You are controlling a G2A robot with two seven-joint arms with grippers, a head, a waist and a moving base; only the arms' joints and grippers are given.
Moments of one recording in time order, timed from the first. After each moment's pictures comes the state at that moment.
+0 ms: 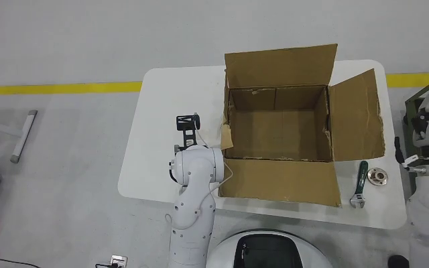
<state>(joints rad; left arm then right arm) 0.95 -1.79 -1.30 -1.67 2.07 0.18 -1.48 -1.51 -1.43 1.94 -2.10 -1.21 -0.05 0.05</state>
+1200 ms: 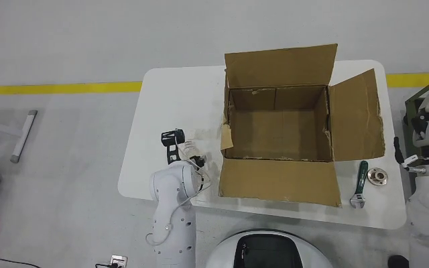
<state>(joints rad) 1.11 -1.77 -1.49 -1.75 1.83 0.12 -1.28 -1.51 -1.43 1.94 -2.10 -1.21 -0.05 0.05</state>
